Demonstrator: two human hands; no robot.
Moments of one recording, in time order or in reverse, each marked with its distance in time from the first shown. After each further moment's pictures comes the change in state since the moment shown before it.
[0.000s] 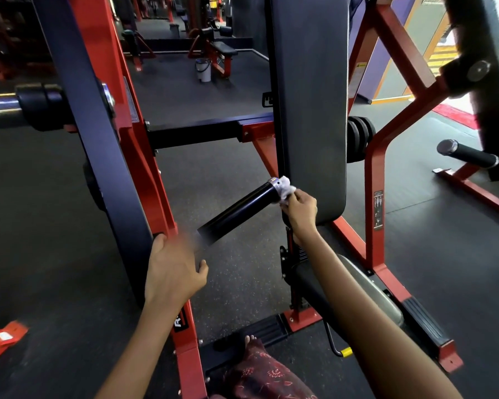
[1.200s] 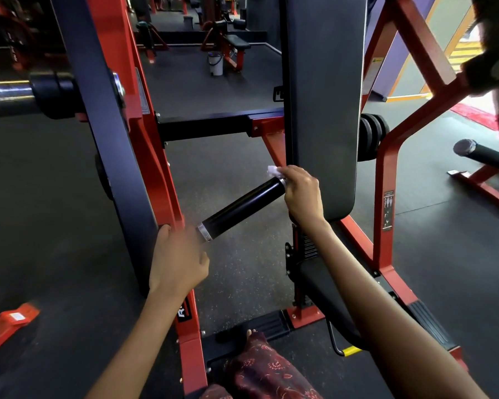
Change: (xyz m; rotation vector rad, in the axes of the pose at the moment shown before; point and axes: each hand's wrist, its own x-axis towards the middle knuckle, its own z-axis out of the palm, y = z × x) left_hand 0.001 0.000 0.000 0.035 -0.005 -0.012; right_hand 0.001 -0.027 -0.004 -0.540 -0.057 -0.774
